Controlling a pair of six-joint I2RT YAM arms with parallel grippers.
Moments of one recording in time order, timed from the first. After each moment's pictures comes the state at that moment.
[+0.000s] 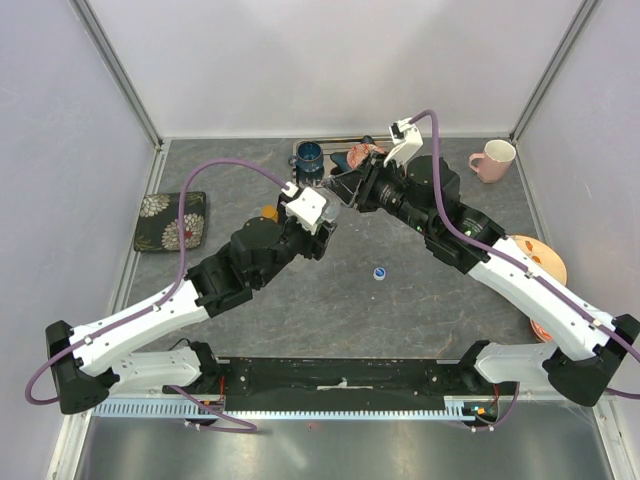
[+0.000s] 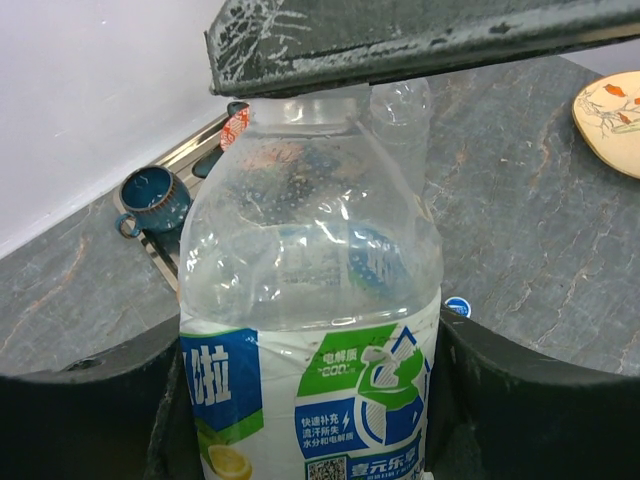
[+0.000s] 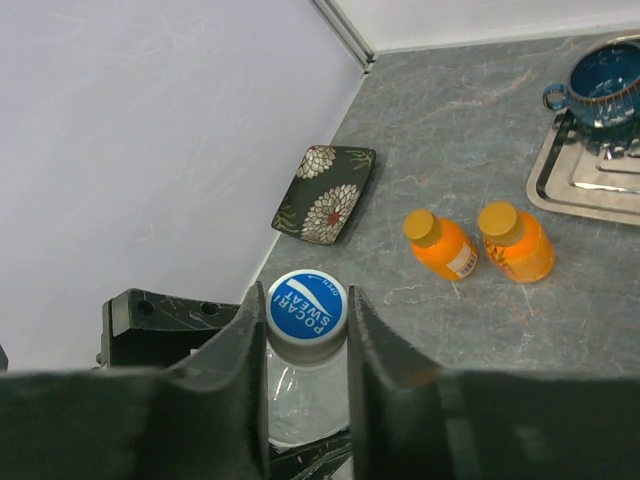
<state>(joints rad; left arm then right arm) -1.01 1.05 0.99 -0.07 -0.37 0.10 0.79 1.24 1.37 -0.25 0.05 0.68</state>
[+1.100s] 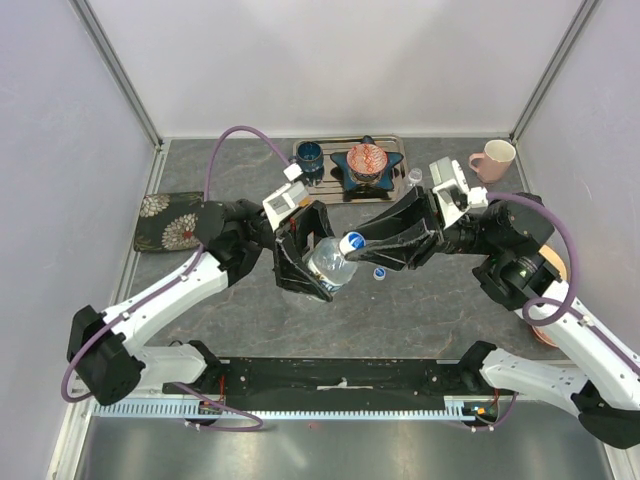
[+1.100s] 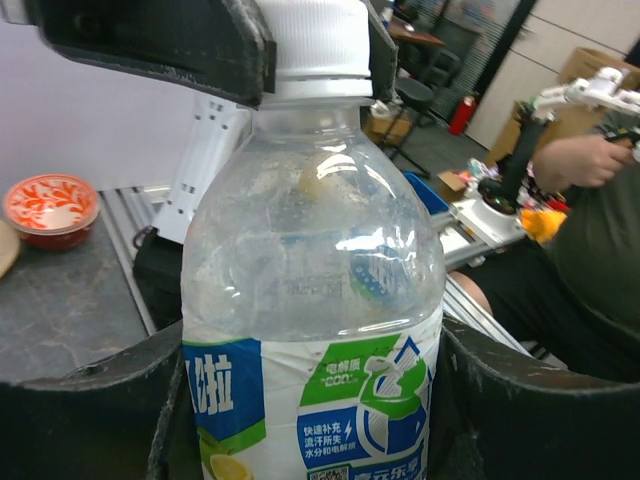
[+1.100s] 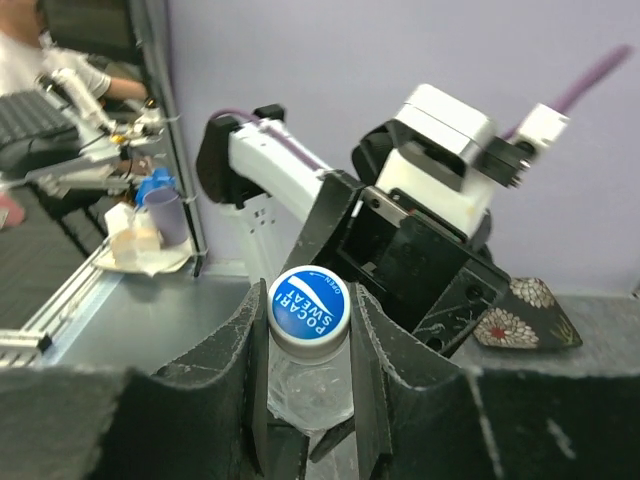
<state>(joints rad) -0.74 1.22 1.00 0.93 1.32 -0.95 0.78 0.95 1.21 0.13 -0.79 0.33</state>
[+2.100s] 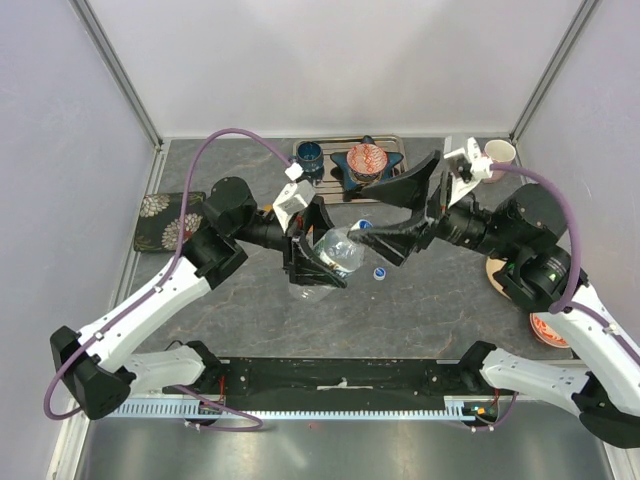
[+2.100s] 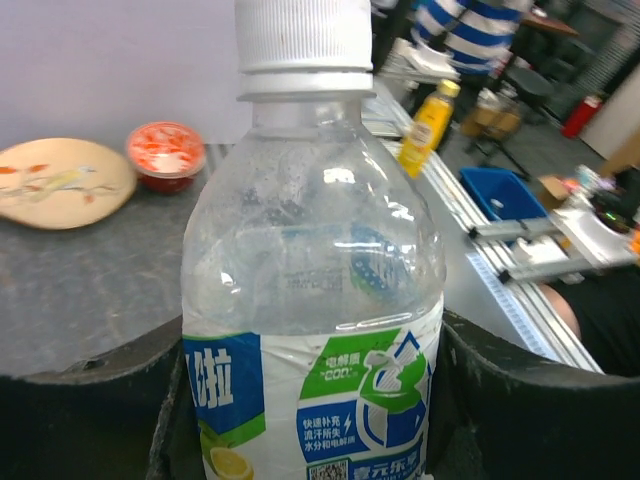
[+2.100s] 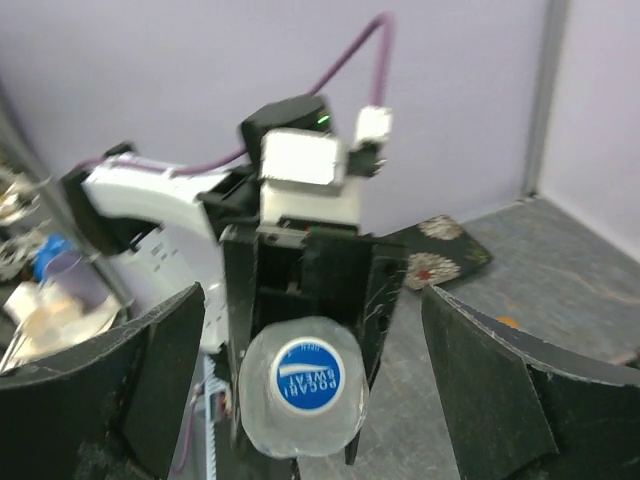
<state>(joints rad) -0.73 1.15 1.10 0.21 1.21 -0.41 0.78 0.94 1.35 -0.17 -0.53 0.29</state>
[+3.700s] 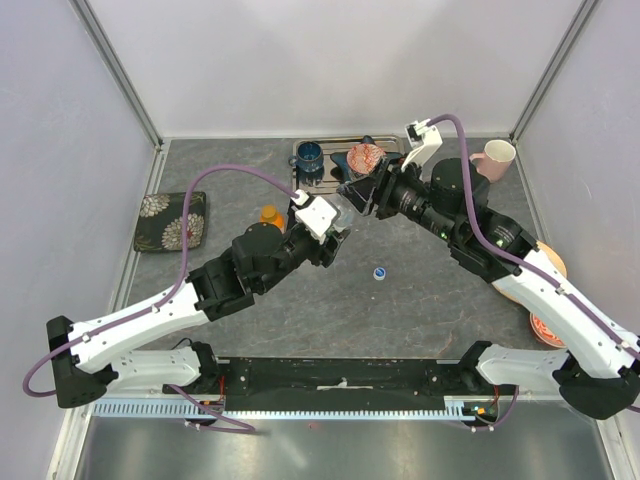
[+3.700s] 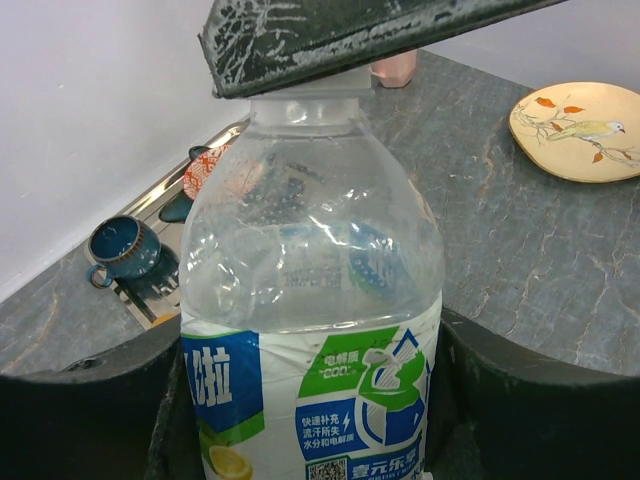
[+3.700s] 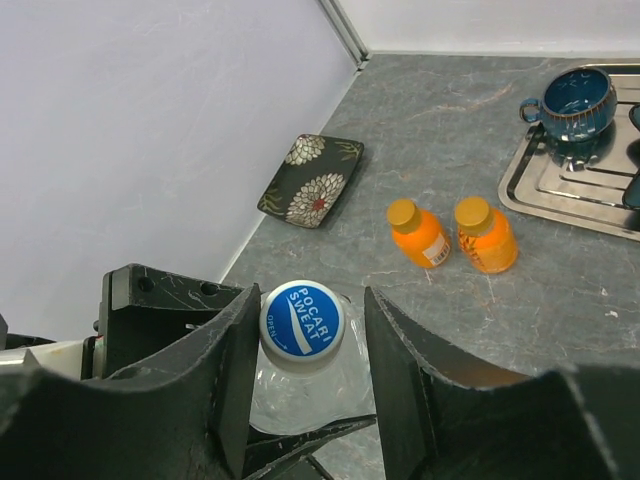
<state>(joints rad) -1.09 1.06 1.02 -0.04 -0.33 0.15 0.79 1.15 1.43 -0.40 0.03 0.58</state>
